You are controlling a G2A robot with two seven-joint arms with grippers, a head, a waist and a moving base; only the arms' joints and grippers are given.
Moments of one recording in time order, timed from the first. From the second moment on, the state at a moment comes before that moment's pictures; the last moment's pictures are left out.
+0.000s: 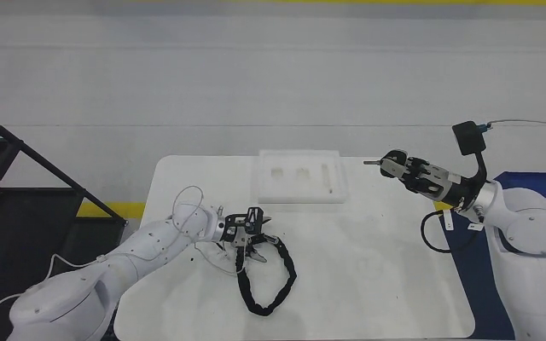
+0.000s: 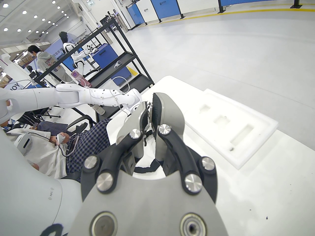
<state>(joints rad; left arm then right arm) 0.68 -1.00 -0.22 -0.93 1.44 -0.81 0.58 -1.23 -1.06 1.61 -1.77 0.02 -0.58 1.00</state>
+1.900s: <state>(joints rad) 0.63 -1.05 -0.29 -0.95 1.60 -0.87 0.95 -1.23 -1.06 1.61 -1.77 0.02 -0.58 1.00</state>
